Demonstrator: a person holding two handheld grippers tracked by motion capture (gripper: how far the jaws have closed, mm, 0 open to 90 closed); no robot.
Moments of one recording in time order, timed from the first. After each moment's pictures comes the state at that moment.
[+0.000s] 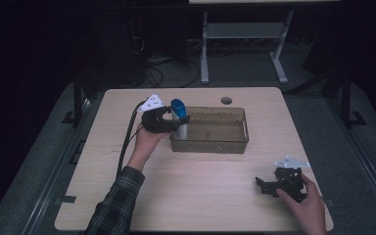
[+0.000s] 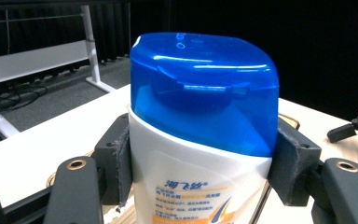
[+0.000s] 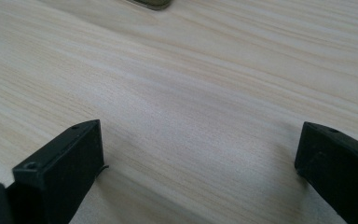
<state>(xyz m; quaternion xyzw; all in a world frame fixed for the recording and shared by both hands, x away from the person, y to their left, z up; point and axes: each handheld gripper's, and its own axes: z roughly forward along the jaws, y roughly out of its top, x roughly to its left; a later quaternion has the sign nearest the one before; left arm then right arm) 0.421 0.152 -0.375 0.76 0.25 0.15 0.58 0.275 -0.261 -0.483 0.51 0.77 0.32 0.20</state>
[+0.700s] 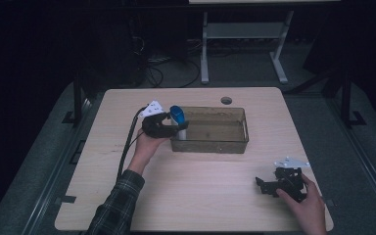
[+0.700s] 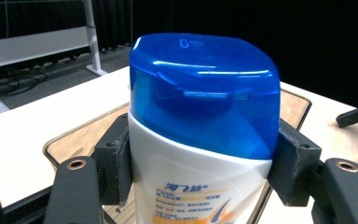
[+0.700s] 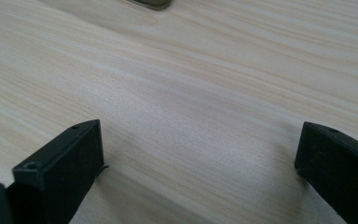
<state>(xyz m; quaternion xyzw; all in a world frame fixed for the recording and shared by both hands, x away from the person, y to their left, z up) 0.422 0.157 -0.400 0.77 0.27 0.14 0.56 0.275 -0.261 -0.483 0.51 0.77 0.32 0.20</state>
